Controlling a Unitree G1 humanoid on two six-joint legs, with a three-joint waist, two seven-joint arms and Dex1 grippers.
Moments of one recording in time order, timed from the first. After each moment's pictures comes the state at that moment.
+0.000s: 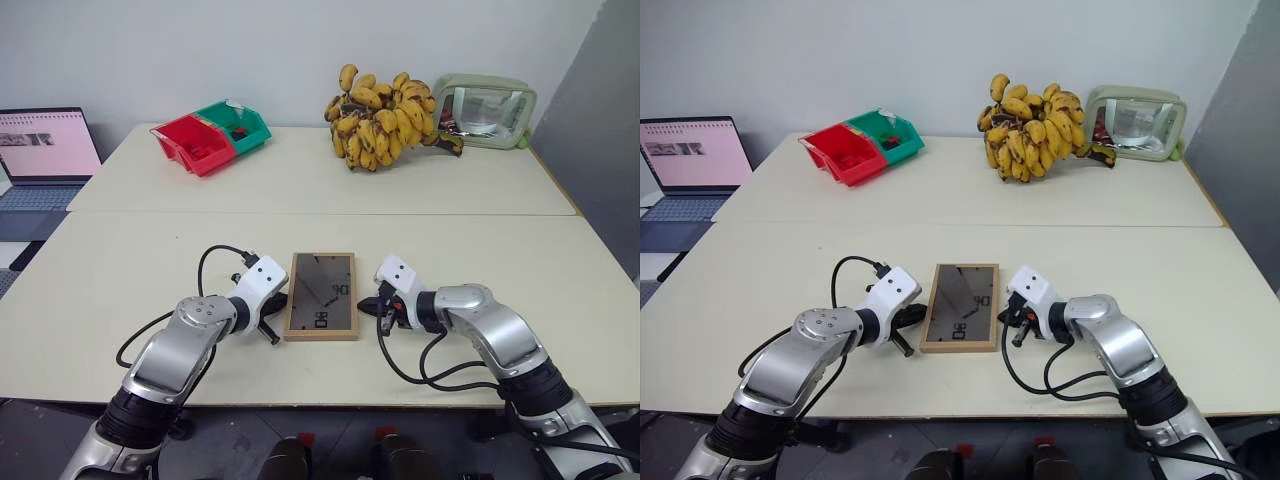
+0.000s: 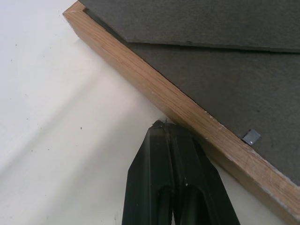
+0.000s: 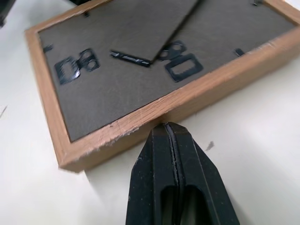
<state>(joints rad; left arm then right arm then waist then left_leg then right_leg) -0.33 0.60 -0.20 -0.28 -0.11 0.89 -0.60 -0.49 -0.42 0.34 -0.16 0.15 0.80 0.83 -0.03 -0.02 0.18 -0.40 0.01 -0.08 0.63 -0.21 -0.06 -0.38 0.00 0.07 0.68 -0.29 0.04</state>
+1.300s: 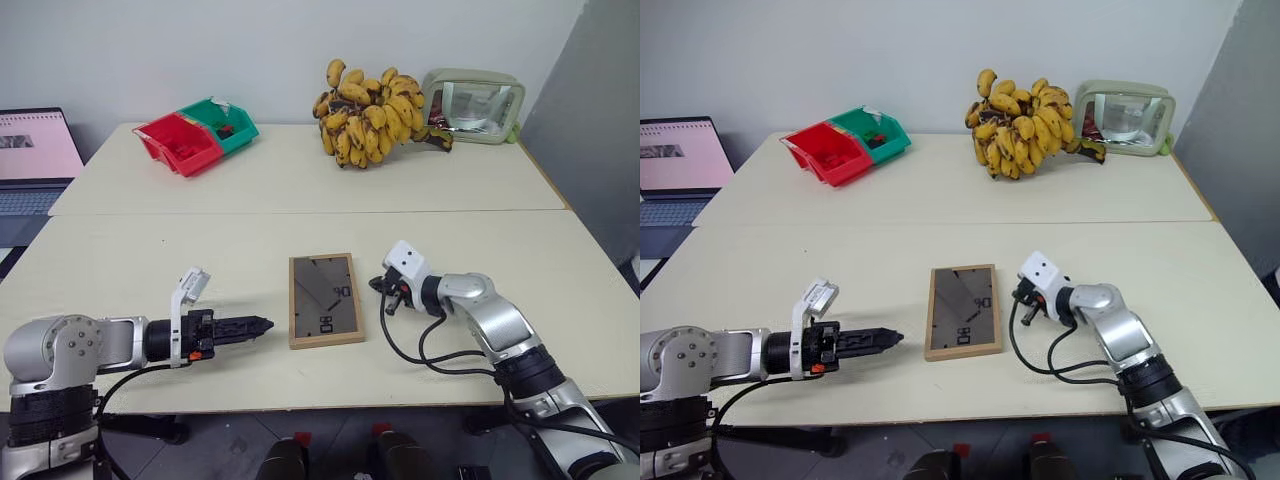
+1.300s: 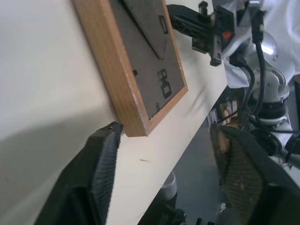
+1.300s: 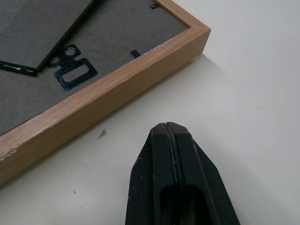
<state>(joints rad) -0.31 0.69 0.39 -0.04 -0.88 1.61 -0.86 -0.53 -0.41 0.30 0.04 0.06 0.58 0.75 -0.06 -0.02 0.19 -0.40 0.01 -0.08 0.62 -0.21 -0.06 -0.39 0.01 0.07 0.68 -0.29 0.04</state>
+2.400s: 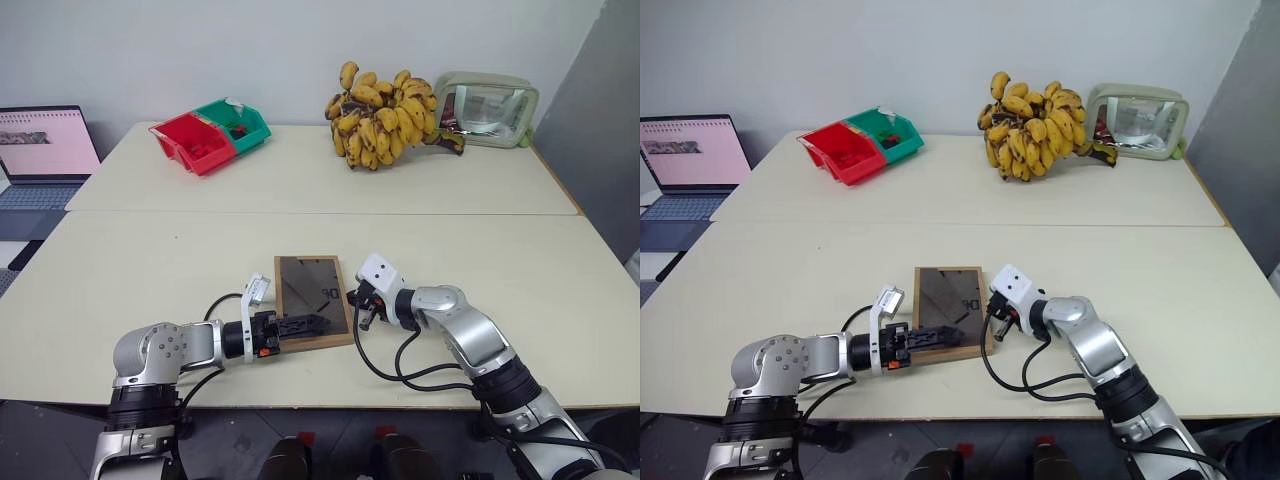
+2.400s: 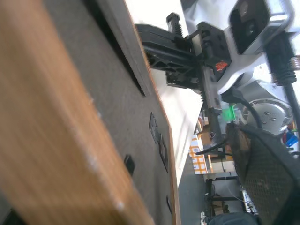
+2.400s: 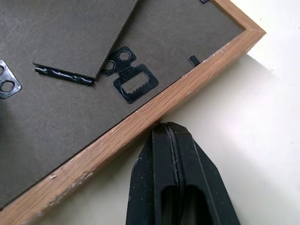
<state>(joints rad) -0.35 0.43 0.19 0.04 -0.86 1.39 -0.77 -0.52 -0.30 0.37 -0.02 0.05 0.66 0.70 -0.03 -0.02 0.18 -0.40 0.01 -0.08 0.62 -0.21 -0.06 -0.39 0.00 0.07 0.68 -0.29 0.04</state>
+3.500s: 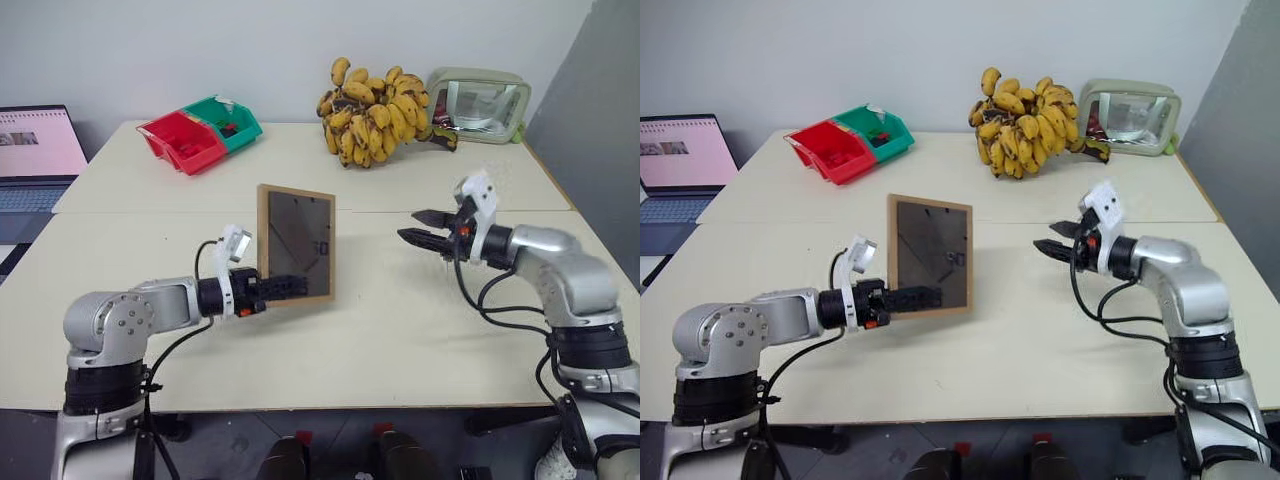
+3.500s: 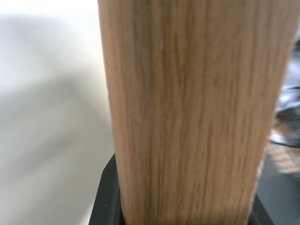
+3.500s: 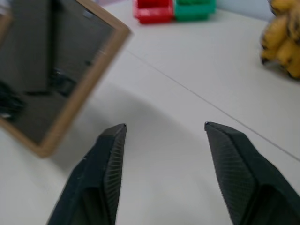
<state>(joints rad) -0.51 0.61 0.19 -0.12 -0.84 1.24 -0.70 -0.71 -0.55 -0.02 -0.09 0.42 0.74 0.90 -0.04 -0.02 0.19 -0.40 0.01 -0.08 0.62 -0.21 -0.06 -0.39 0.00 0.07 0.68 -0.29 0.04</state>
